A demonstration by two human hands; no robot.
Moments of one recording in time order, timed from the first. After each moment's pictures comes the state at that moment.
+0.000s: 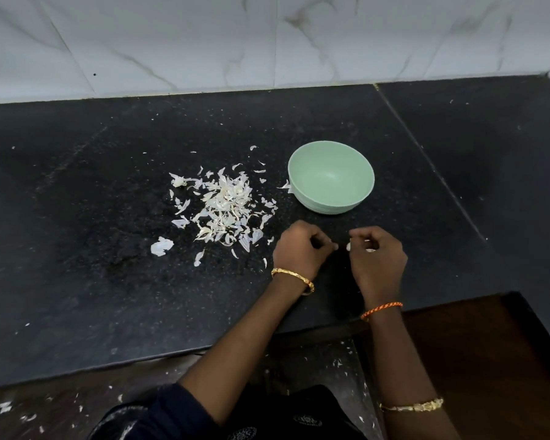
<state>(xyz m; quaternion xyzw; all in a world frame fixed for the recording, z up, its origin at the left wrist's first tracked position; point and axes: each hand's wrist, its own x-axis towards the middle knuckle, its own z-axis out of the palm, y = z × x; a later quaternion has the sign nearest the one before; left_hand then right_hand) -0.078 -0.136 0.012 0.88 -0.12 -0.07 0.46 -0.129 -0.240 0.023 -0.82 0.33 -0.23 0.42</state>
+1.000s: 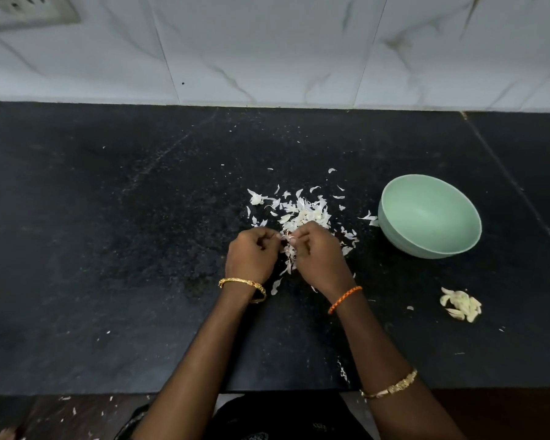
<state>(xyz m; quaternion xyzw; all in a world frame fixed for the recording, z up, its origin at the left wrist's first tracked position) -0.007 0.037 0.009 0.85 0.08 -0.04 0.52 -0.015 -0.087 0.009 -0.90 0.05 -0.02 0.44</state>
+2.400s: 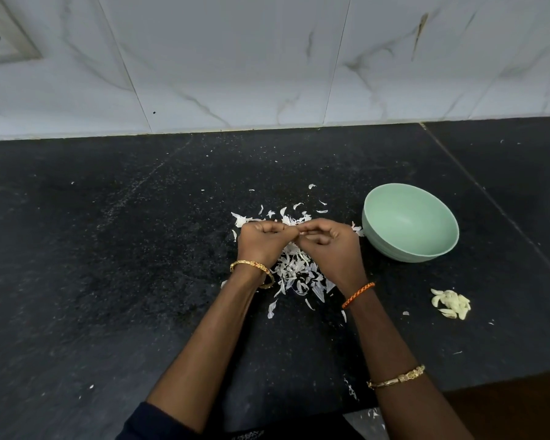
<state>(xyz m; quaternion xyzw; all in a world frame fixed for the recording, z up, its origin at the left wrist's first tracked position) 0.040 0.006 0.026 0.73 0.05 -0.09 0.67 0.000 -0.114 0.020 -0.78 0.08 -0.11 0.61</state>
